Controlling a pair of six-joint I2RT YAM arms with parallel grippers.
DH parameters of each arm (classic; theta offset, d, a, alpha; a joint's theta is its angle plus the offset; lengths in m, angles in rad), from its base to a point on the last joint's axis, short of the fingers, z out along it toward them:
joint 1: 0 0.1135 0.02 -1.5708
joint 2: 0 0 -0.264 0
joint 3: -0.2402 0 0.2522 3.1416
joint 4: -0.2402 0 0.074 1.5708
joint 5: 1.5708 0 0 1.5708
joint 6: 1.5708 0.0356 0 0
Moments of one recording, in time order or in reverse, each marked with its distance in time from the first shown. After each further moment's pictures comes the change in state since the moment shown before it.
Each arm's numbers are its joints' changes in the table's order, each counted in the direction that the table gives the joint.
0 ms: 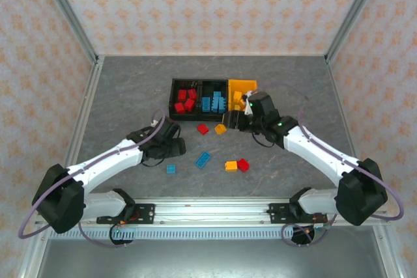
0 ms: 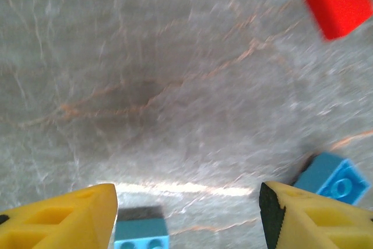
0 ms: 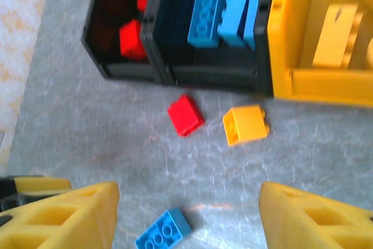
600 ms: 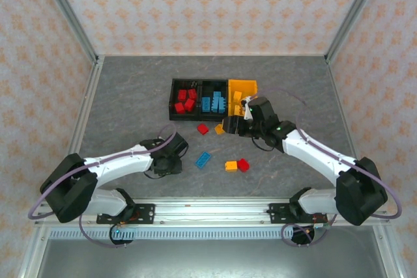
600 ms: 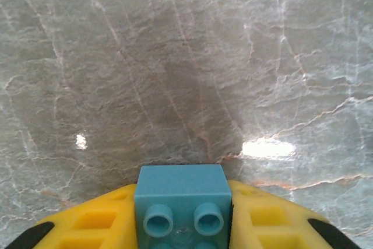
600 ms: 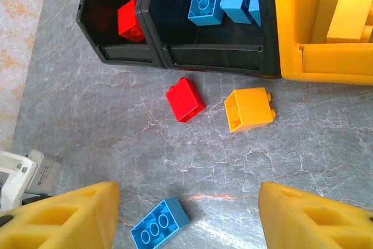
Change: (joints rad) left arm -0.119 0.086 0.080 -0.021 0.013 -0.094; right arm 0.000 0.000 0.052 0.059 -0.033 0.005
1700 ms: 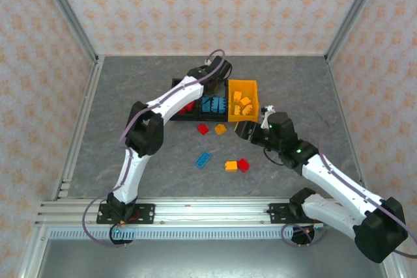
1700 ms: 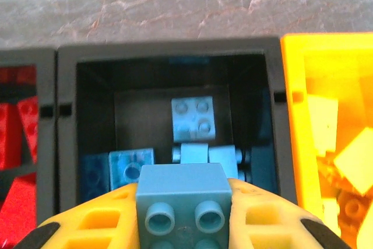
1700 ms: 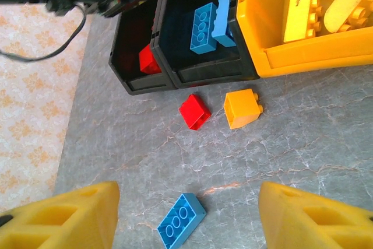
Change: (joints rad) left arm 0.143 0.950 -1.458 -0.167 -0.176 0.396; right arm -0.018 -0.356 0.209 0.042 0.074 0.169
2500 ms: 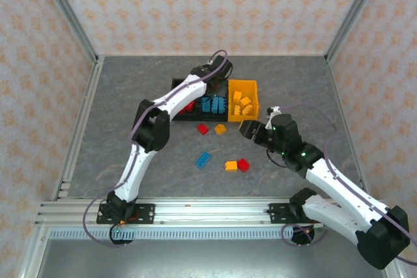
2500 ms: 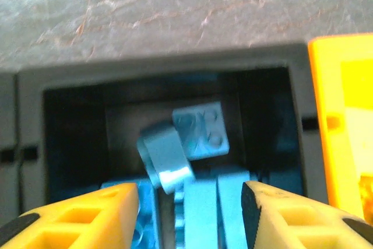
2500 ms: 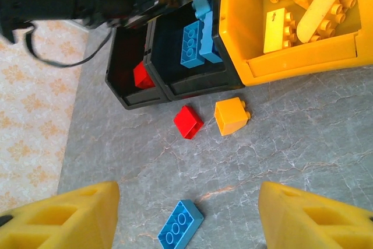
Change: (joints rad) left arm 0.013 0.061 -0.050 -0.024 0.026 0.049; right arm 0.000 -0.057 0.000 -0.050 0.062 0.044
